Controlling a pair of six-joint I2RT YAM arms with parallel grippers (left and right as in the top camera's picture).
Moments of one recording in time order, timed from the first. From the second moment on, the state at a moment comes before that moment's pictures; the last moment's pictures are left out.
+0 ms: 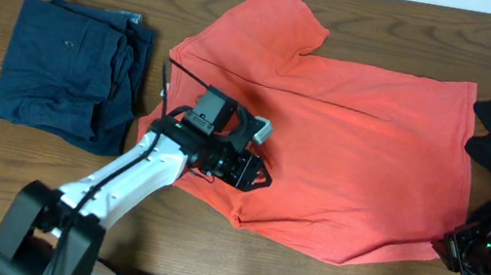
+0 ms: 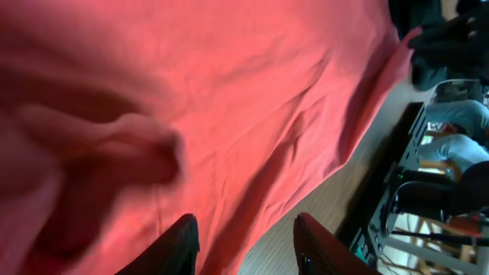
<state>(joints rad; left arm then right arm) -0.47 1.55 0.87 -0.47 0.72 -0.16 -0.82 1.38 0.71 -0.92 -0.41 0.30</state>
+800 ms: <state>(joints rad) -0.50 1.64 0.89 -0.50 0.26 -0.21 -0.82 1.38 0.71 -0.91 -0.41 0.30</state>
